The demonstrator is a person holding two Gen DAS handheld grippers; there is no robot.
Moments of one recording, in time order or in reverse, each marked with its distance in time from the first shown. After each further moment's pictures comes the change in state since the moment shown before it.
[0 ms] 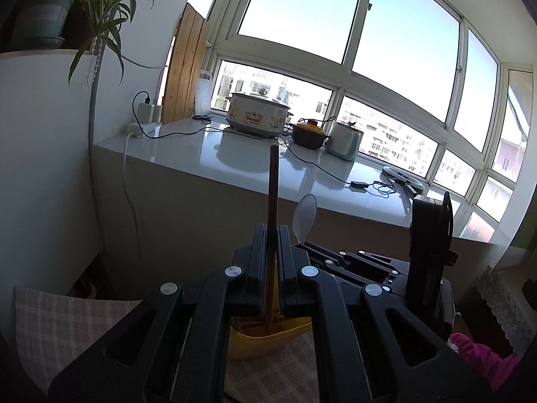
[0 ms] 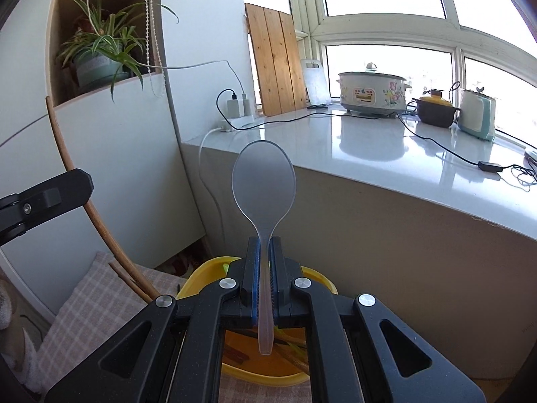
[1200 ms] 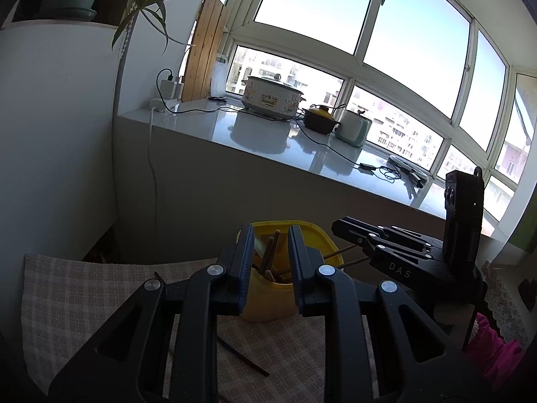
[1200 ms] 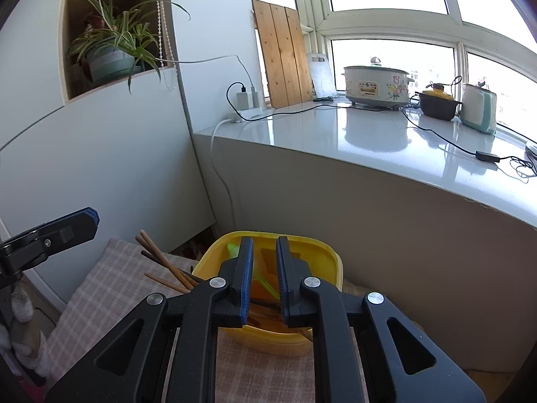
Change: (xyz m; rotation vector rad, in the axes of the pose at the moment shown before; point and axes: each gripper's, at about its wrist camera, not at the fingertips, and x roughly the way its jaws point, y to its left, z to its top) left arm -0.037 0.031 -0.034 -0.053 0.052 0.027; right arm -0.027 0.002 -0.012 -0.006 0.028 0.047
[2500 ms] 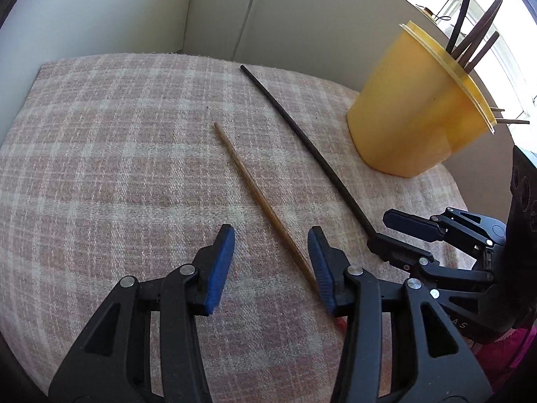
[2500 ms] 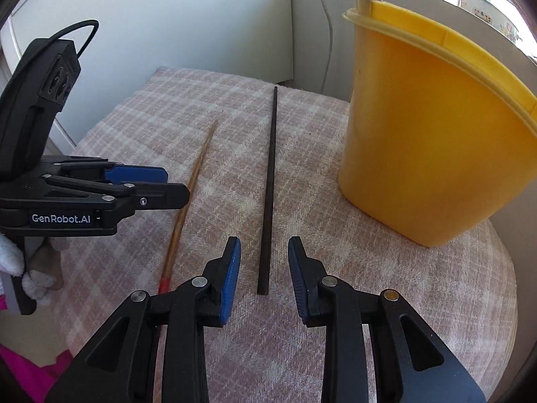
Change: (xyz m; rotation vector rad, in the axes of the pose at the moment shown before) left arm 0.076 0.087 -0.157 -0.244 0.491 0.223; right arm 0.092 0.075 -0.148 -0.251 0.480 0.193
